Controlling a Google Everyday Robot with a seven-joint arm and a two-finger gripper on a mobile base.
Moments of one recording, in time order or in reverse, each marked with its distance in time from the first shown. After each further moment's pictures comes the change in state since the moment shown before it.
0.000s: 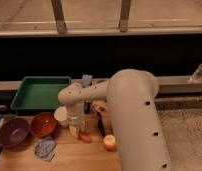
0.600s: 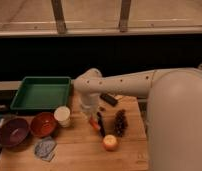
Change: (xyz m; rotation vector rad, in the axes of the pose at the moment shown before) arm 0.063 -0.049 -0.118 0.120 -0.253 0.190
